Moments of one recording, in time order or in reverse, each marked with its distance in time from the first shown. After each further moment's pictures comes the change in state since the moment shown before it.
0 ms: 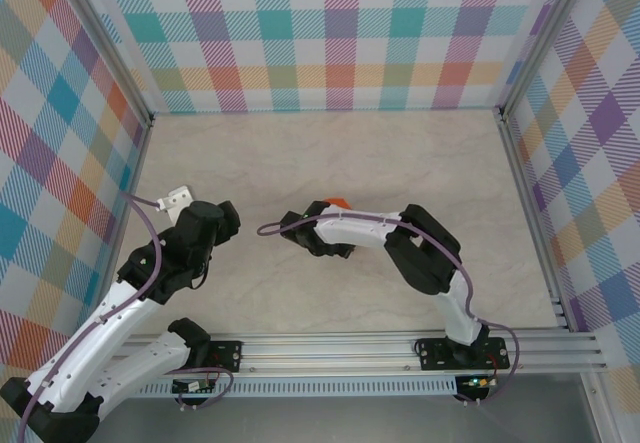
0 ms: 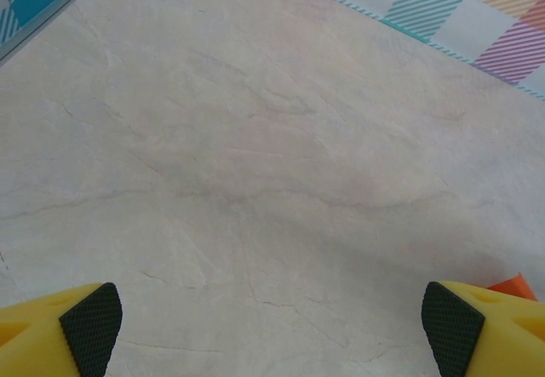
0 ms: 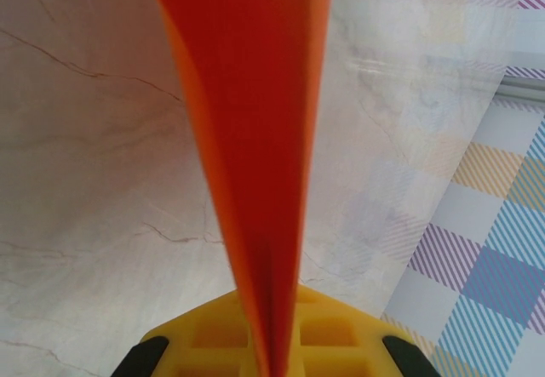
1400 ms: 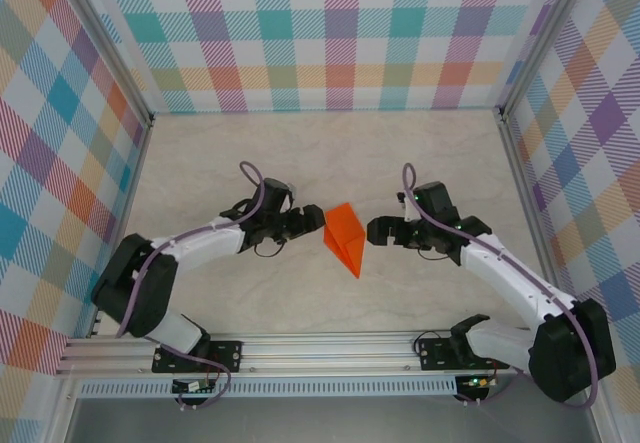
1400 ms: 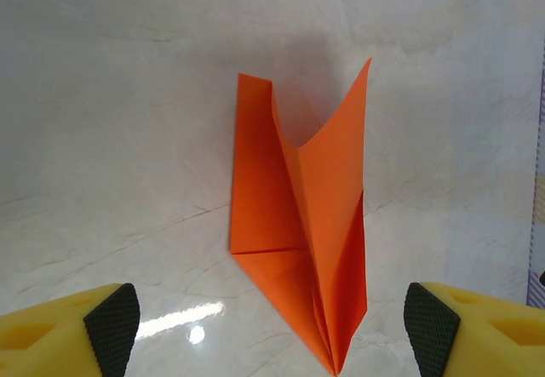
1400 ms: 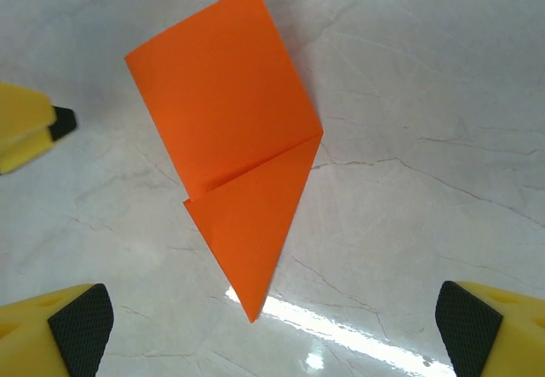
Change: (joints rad) left arm 0.005 0.781 -0.050 0.764 0.904 -0.029; right arm -0.604 -1.004 -0.813 0.684 -1.153 0.221
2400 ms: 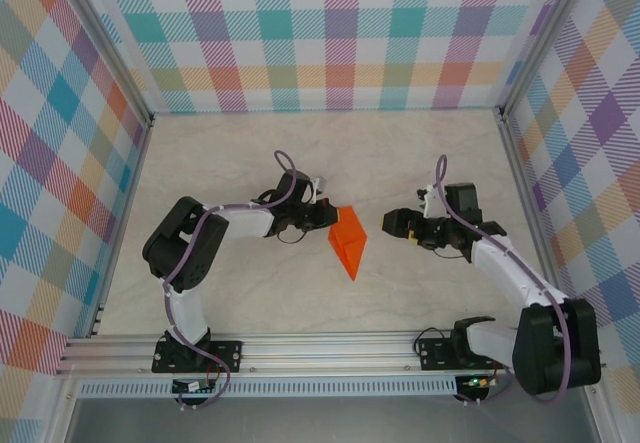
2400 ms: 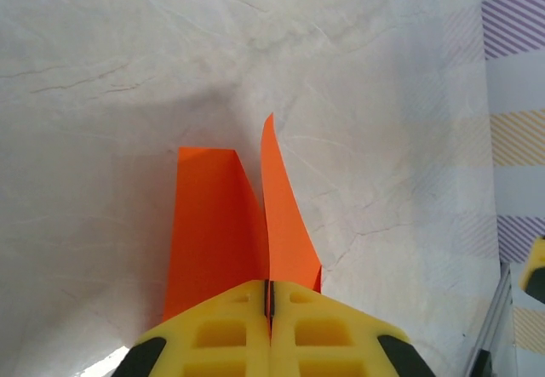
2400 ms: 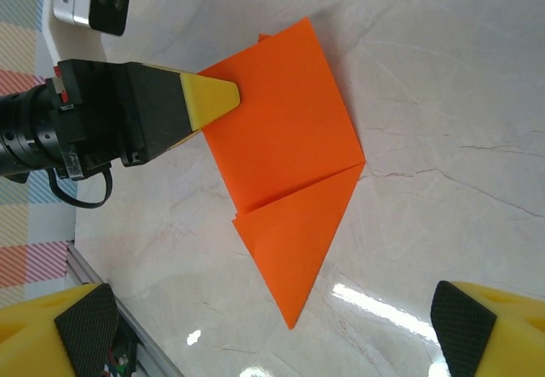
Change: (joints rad) left arm -0.007 0.331 0.161 0.256 0.197 0.136; right arm -0.252 0.069 -0.079 0.147 -0.394 -0.036
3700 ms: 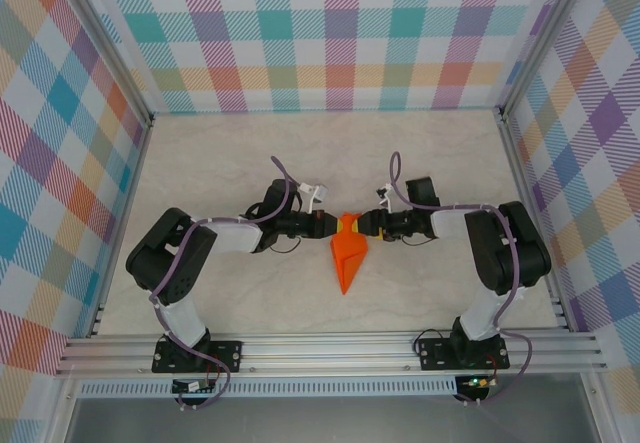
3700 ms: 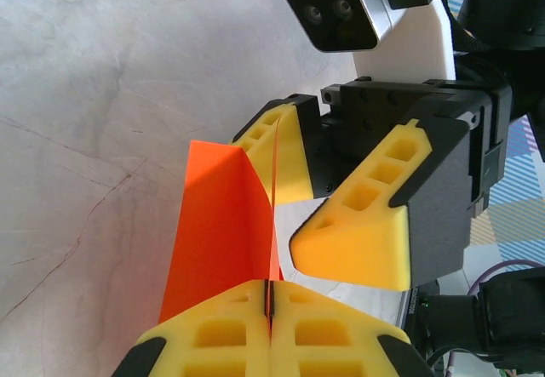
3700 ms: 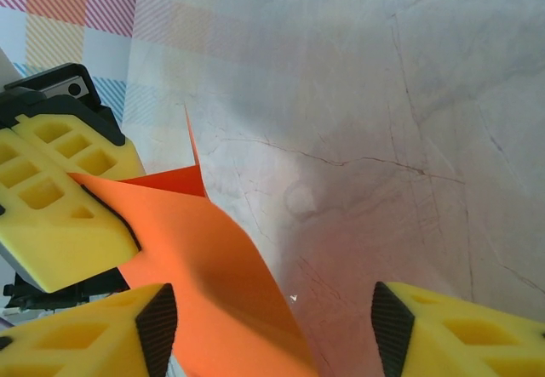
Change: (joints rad) left arm 0.001 -0.117 -0.190 0.245 0.206 0.088; right arm 0.117 0.563 0.099 0.433 -0.255 -0.051
